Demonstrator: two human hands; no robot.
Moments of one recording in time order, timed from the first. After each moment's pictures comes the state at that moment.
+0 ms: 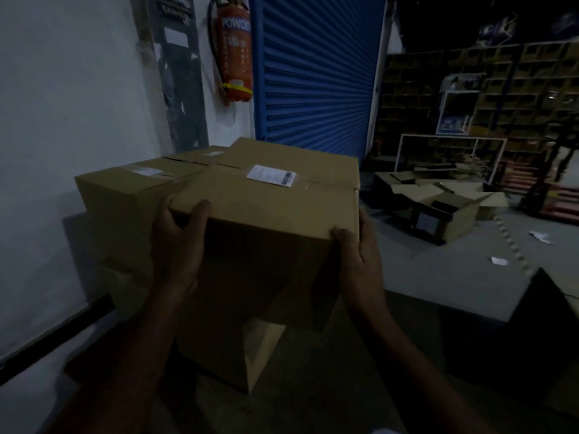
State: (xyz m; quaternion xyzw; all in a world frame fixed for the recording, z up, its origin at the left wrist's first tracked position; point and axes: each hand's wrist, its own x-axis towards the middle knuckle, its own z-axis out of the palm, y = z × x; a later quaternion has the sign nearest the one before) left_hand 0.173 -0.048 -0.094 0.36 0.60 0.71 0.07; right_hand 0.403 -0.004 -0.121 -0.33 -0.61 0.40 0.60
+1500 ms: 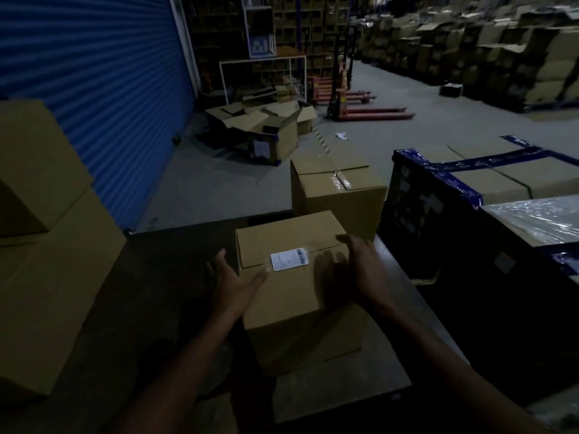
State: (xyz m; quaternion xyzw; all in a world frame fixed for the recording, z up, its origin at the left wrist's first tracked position) left_hand 0.623 -0.031 -0.299 0.57 0.67 0.32 0.35; right_hand 0.865 -0.098 -0.292 -0.73 -0.60 0.06 0.32
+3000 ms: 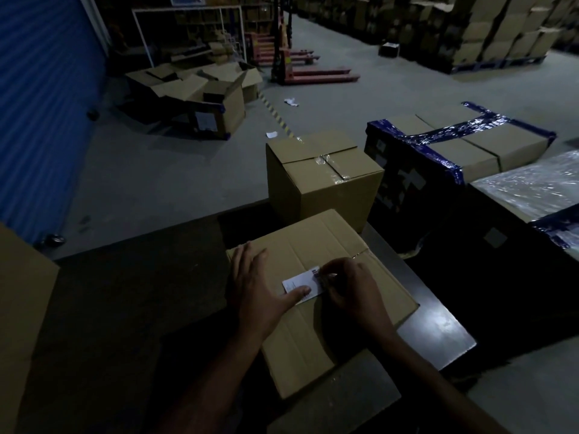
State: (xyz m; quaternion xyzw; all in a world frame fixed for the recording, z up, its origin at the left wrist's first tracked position) left_hand 0.639 0.048 -0.330 0.80 0.50 0.23 0.24; right_hand 0.802 -0.052 -0.317 -0.79 -0.48 0.13 0.36
